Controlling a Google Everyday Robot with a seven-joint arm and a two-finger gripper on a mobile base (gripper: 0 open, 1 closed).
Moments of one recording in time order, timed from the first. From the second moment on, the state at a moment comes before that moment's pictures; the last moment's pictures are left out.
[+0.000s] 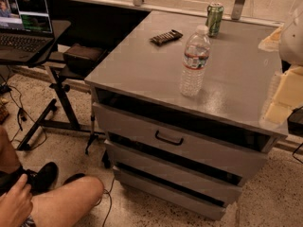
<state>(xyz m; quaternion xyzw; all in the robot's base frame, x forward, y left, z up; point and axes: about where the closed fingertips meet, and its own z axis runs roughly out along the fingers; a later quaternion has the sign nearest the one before) 0.438 -0.216 0.978 -0.60 0.78 -0.04 0.16</state>
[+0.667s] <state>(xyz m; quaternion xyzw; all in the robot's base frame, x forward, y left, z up) 0.438 -0.216 0.978 -0.60 0.78 -0.04 0.16</state>
